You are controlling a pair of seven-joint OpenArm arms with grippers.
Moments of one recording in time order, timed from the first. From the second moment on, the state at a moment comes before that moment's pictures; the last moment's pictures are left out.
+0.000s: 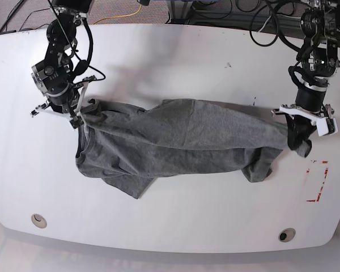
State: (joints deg) left arm 20.1 -25.4 -10.0 112.9 -39.1 2.0 17.8; right arm -9.9 8.2 17.8 113.8 -8.6 40.8 -63.4
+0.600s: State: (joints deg) left arm 35.3 -25.3 -18.4 112.8 -39.3 1.5 18.0; right arm -19.2 8.4 17.8 113.6 -8.7 40.8 -65.1
